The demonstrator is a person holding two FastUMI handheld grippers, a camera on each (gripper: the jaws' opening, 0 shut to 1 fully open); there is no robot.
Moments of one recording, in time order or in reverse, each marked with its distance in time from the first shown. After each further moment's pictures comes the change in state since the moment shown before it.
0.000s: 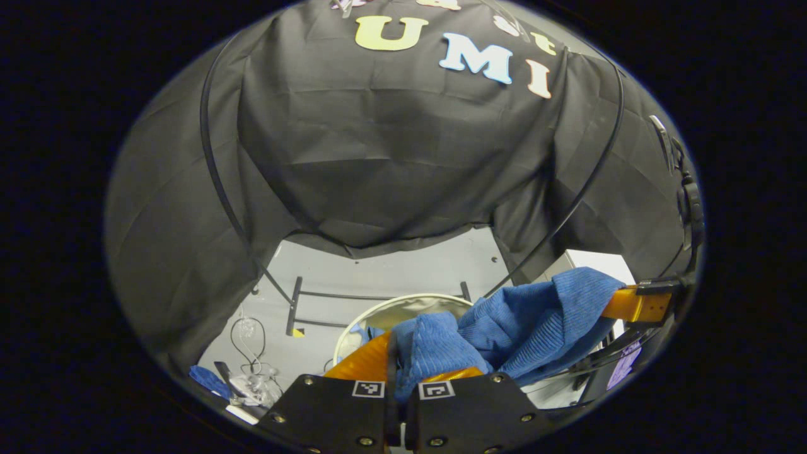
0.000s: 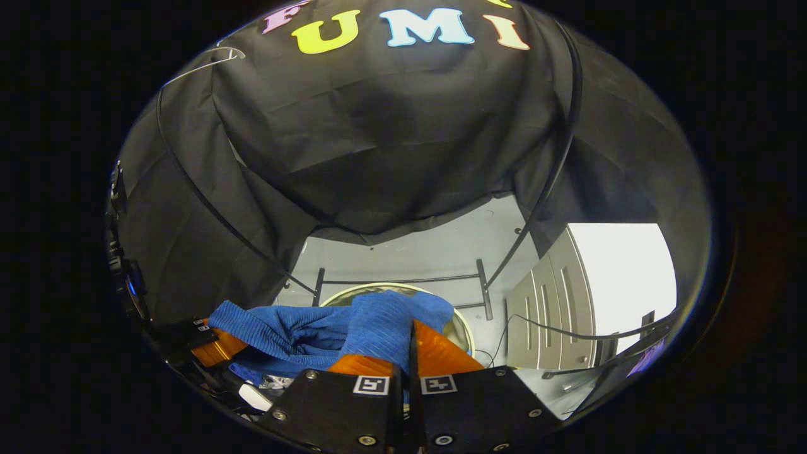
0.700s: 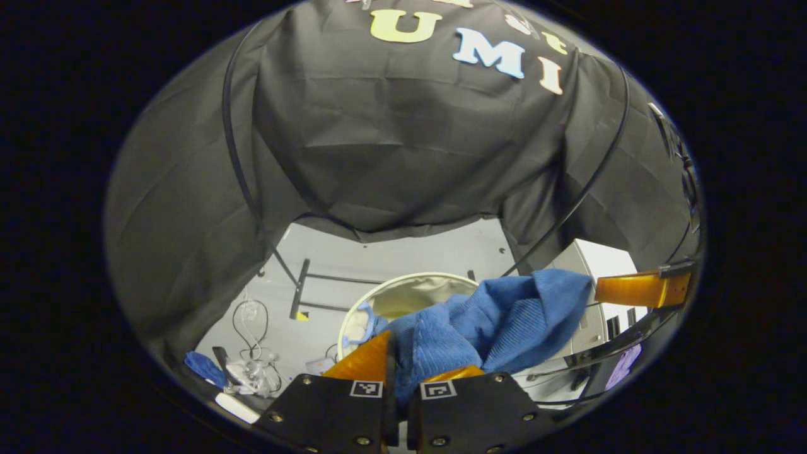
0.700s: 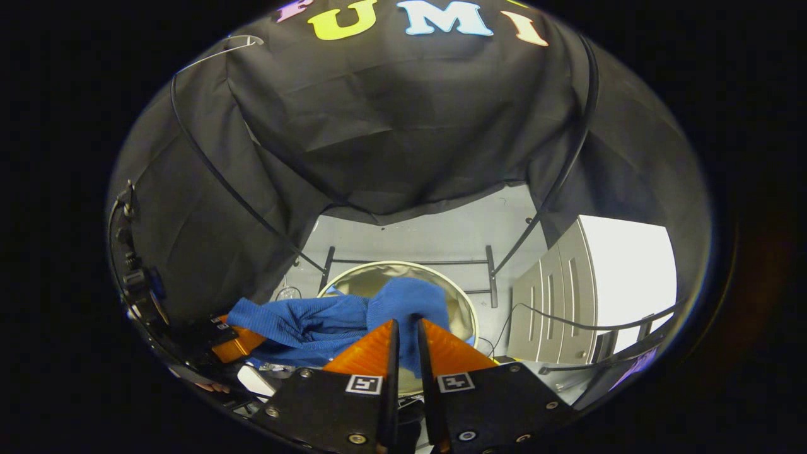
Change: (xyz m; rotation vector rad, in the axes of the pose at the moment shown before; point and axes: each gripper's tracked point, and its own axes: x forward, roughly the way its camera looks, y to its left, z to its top) left arm -0.017 0.016 -0.050 -0.064 0.062 0.045; right arm -0.018 0.015 -0.018 -0.039 0.070 0.067
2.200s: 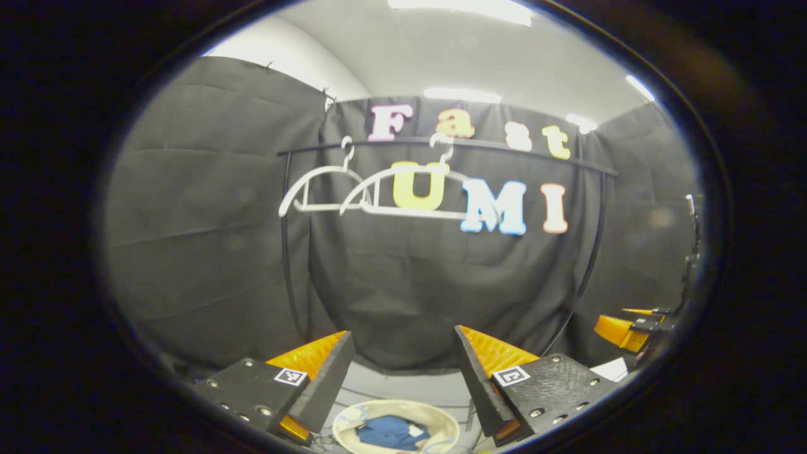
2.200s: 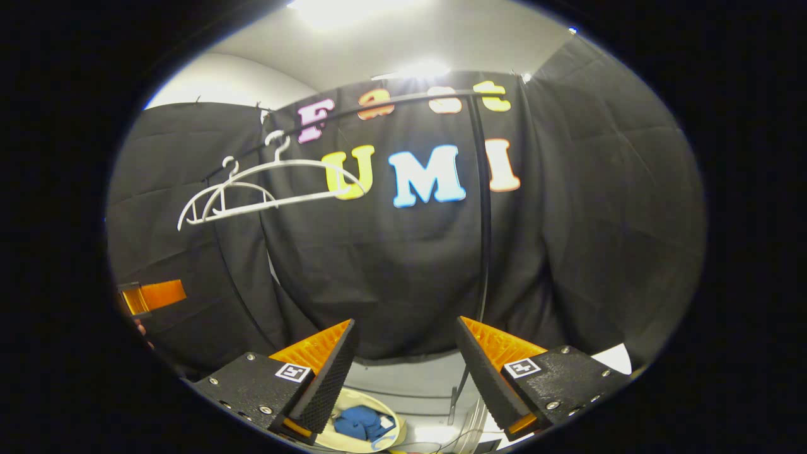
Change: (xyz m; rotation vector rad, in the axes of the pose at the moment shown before) left arm -0.359 -0.191 0.283 -0.029 -0.824 0.230; right arm -0.275 -0.157 0.225 -0.138 -0.838 0.083
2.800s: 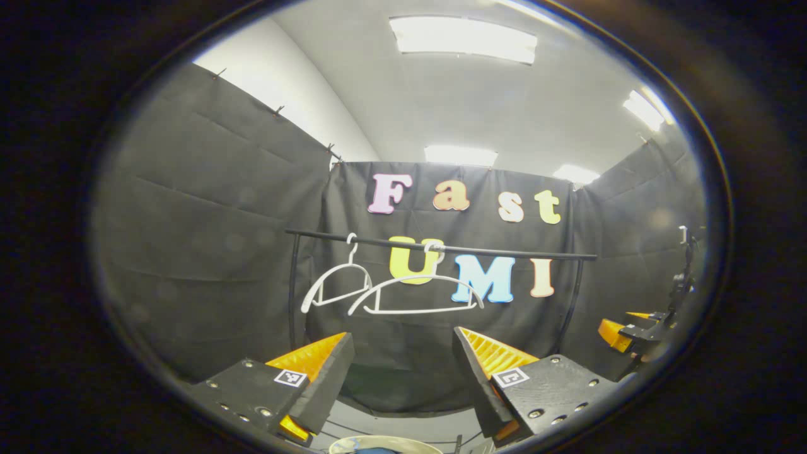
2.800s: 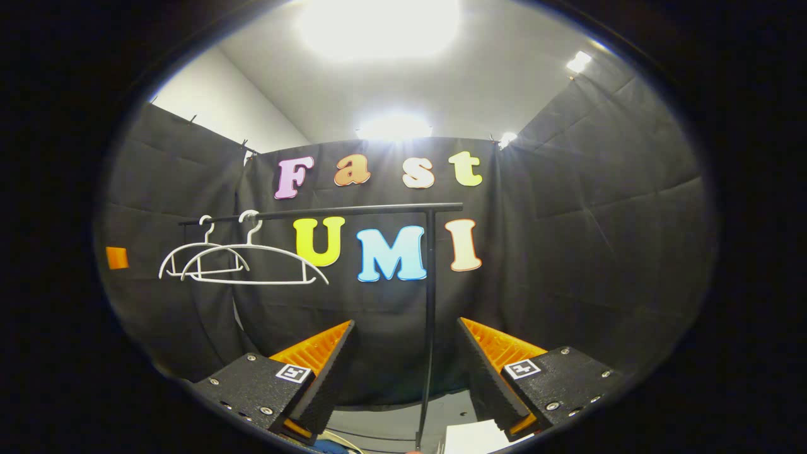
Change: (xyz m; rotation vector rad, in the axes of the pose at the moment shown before) left arm -0.069 0.027 0.103 0.000 -0.222 0.002; right arm -0.036 -0.057 0.110 -0.077 -0.240 -0.210
